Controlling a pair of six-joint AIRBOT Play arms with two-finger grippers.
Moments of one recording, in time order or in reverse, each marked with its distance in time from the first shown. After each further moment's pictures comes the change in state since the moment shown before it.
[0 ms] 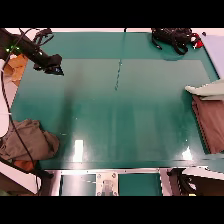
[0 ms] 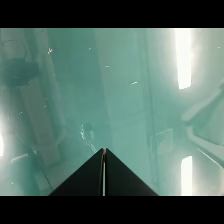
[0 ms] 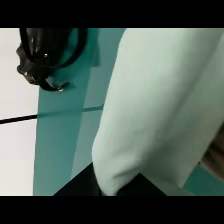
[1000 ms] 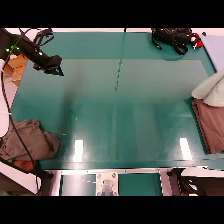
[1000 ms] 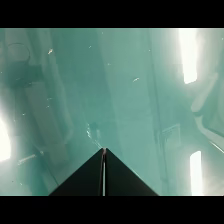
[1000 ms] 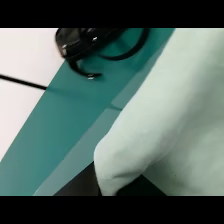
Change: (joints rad) left arm 0.000 0.000 0.000 0.006 -0.004 0.050; right arm 0.153 -0.123 0.386 -0.033 0.048 -0.134
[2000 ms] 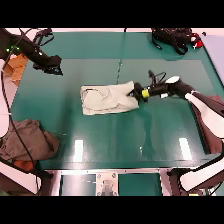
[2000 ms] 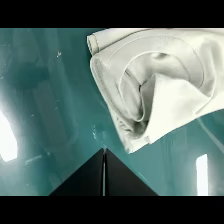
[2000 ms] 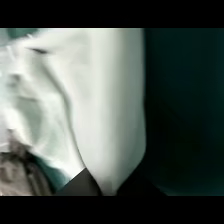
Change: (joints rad) left arm 0.000 0.000 0.000 0.027 0.008 0.006; right arm 0.977 -0.220 -0.499 0.216 -0.179 -0.277
